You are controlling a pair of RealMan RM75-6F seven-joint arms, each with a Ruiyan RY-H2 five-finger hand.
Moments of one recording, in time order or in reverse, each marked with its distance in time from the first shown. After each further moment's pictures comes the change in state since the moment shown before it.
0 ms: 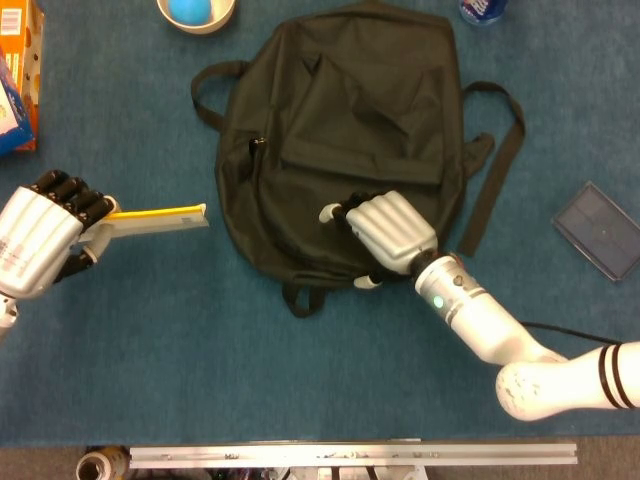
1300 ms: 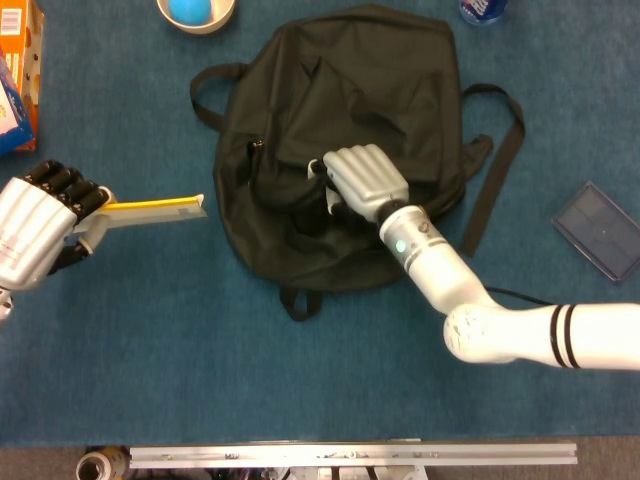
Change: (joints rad) left arm -0.014 0.004 -0.011 0.023 0.000 0.012 -0.030; right arm 0.159 -0.070 0.206 0.167 0.288 -0.088 0.011
